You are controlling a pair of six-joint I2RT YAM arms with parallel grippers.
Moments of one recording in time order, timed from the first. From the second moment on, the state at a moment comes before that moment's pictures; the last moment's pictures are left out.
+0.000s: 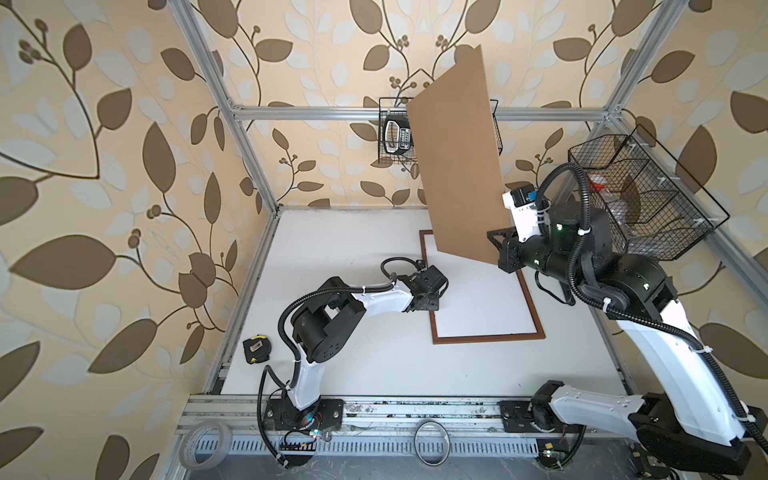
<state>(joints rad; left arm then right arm) -0.85 1.97 1.27 -0.38 -0.20 -0.76 0.61 1.17 1.72 -1.01 0.13 0.15</state>
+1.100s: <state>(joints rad) -0.60 1.68 0.88 -0.35 -0.25 -0.82 0.54 1.12 1.51 -0.88 -0.07 0.23</state>
